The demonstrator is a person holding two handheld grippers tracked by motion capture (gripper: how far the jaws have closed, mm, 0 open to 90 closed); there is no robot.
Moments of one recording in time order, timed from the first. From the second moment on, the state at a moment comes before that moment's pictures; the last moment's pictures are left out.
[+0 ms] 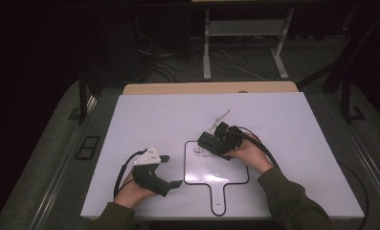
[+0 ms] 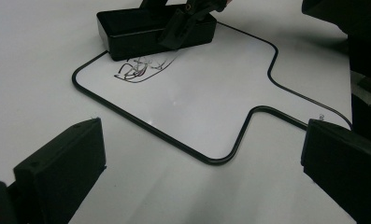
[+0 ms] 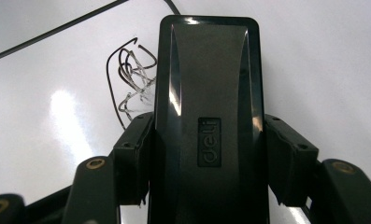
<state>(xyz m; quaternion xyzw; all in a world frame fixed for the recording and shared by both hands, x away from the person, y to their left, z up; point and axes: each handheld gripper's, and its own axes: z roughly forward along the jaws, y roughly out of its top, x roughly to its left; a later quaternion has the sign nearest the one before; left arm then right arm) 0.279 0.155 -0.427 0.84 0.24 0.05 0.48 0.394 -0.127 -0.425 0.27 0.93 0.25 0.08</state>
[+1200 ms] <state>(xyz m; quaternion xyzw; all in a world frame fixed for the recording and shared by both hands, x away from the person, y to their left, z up) 0.279 0.151 -0.427 0.84 0.24 0.05 0.48 0.386 -0.094 -0.424 0.24 0.94 0.25 0.07</state>
